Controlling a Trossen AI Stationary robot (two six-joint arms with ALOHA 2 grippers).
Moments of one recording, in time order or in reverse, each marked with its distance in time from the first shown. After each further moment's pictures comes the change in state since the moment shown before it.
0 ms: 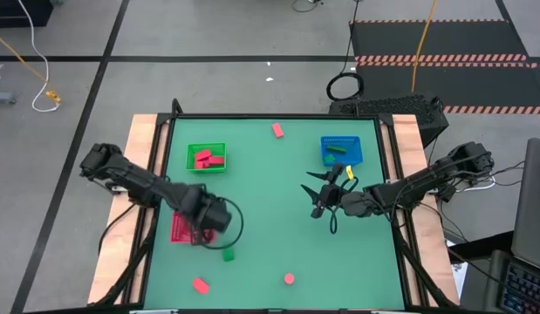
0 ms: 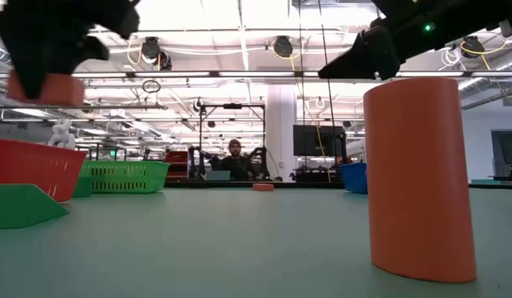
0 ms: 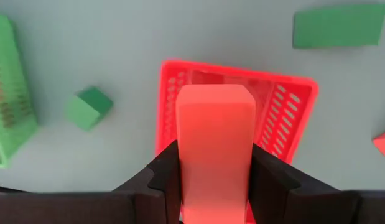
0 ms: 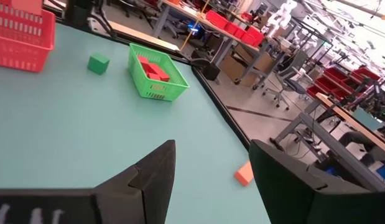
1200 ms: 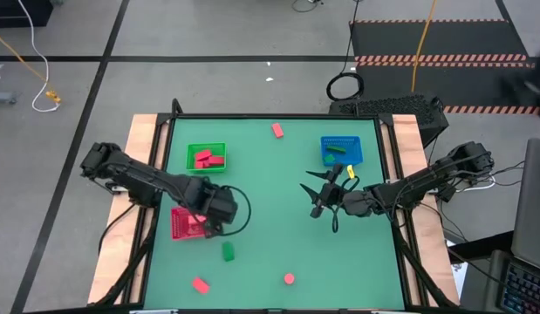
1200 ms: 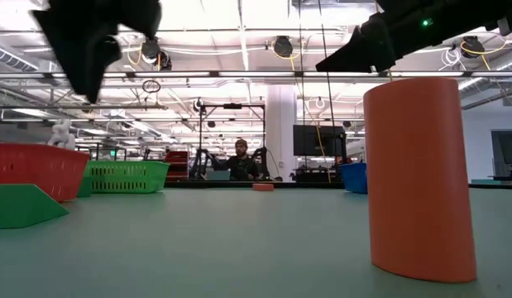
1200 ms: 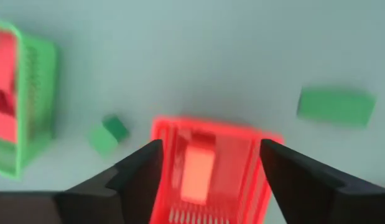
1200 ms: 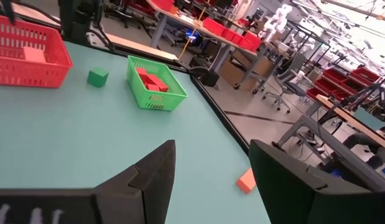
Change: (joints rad) left arm 0.076 -0.001 0.040 0.077 -0.087 -0.089; right arm -0.001 0.000 0.000 0.050 0.000 0.005
